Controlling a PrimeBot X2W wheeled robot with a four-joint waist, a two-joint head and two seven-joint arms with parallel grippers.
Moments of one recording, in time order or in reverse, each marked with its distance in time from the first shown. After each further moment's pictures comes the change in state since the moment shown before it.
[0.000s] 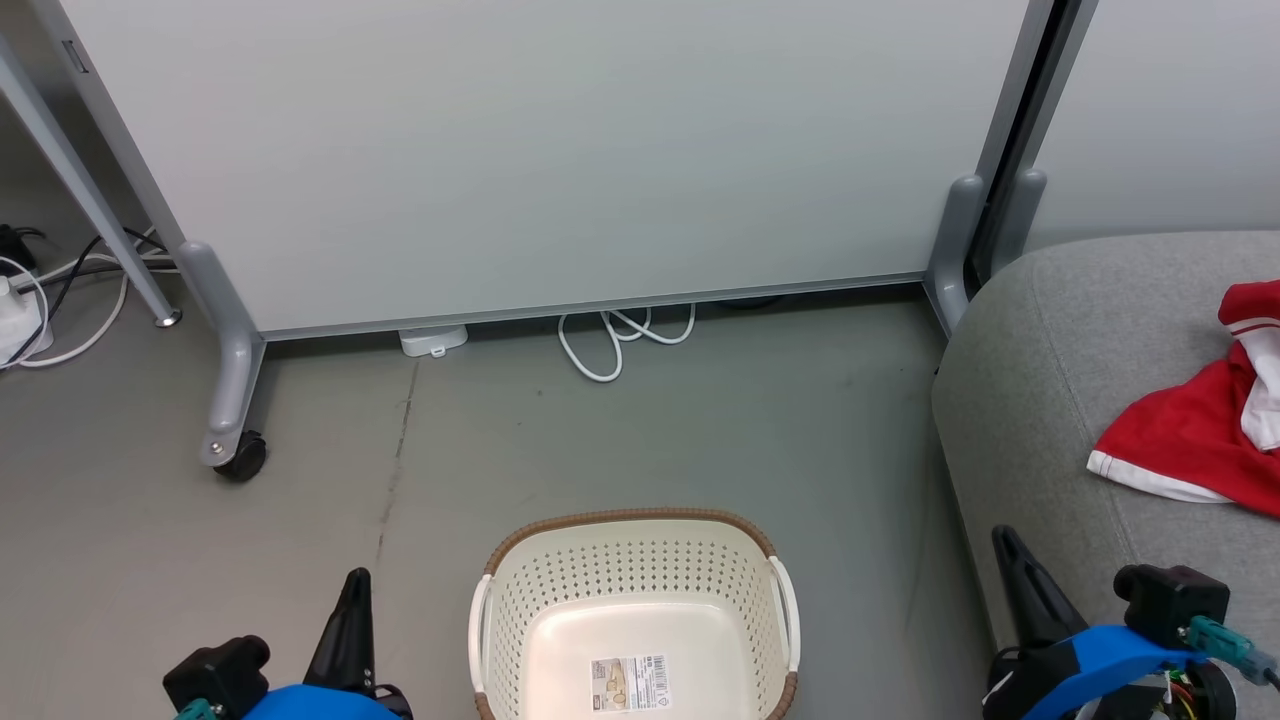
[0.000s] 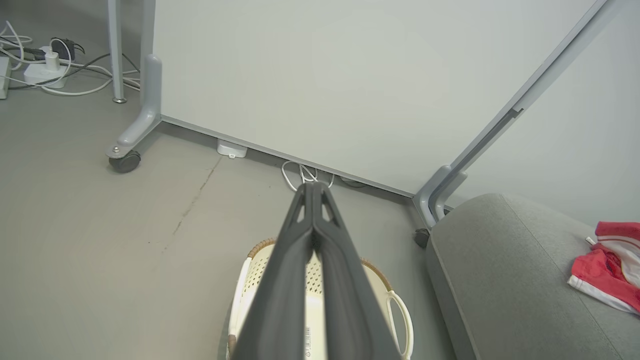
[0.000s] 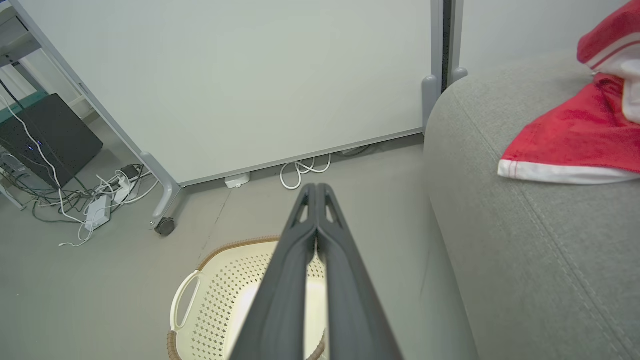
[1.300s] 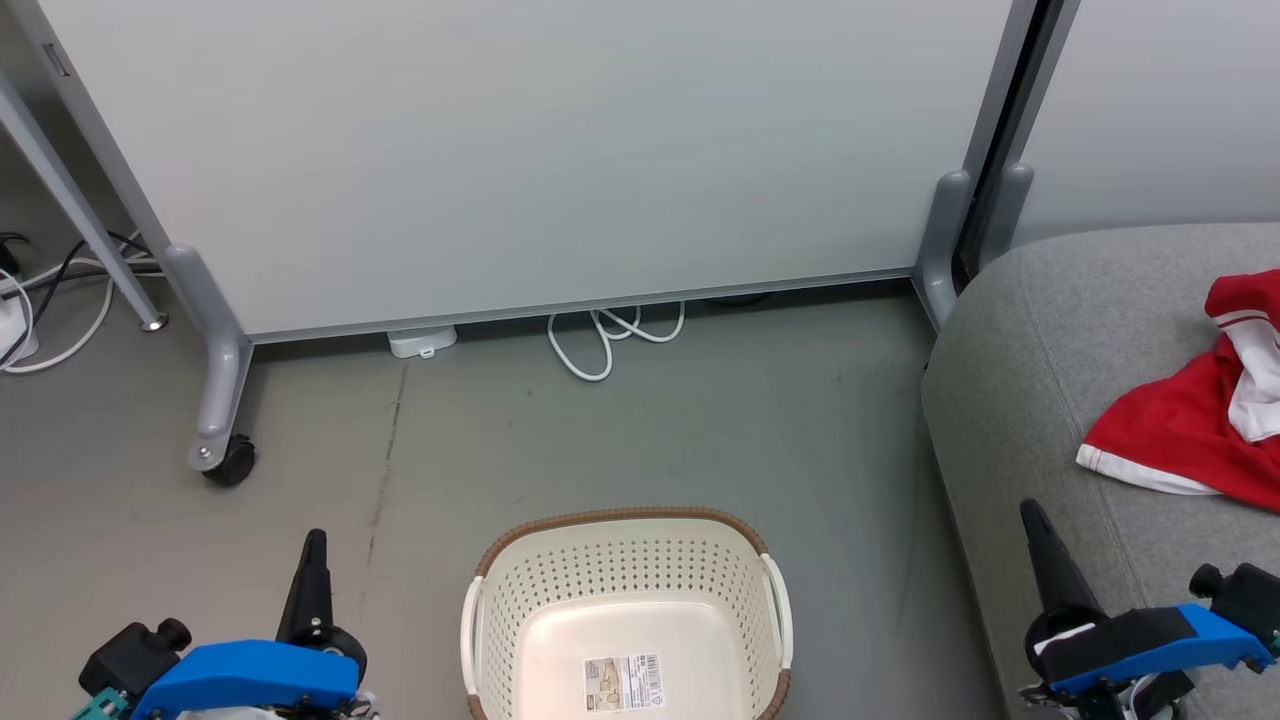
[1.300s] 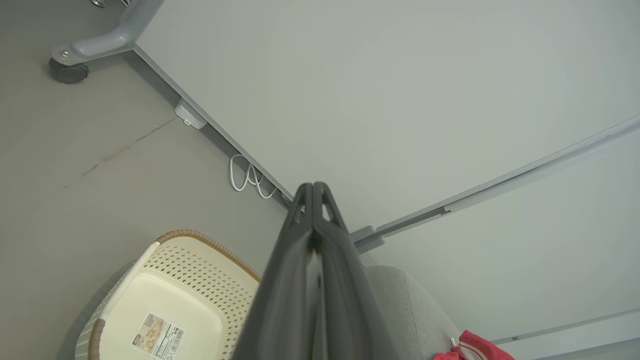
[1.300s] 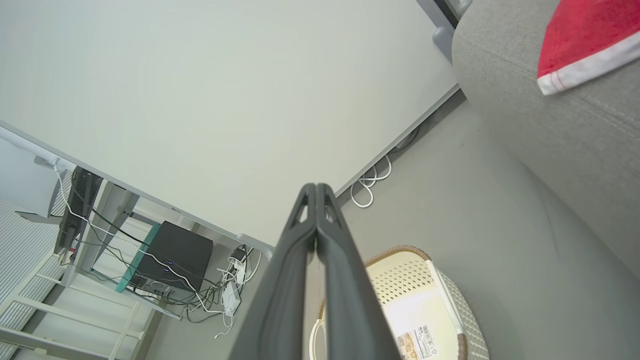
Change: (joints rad) left arm -0.036 -0.032 0.114 -0.081 -0.476 0.000 0.147; right arm -0.031 0.000 -0.031 -0.001 0.608 0.000 0.063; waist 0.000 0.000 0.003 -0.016
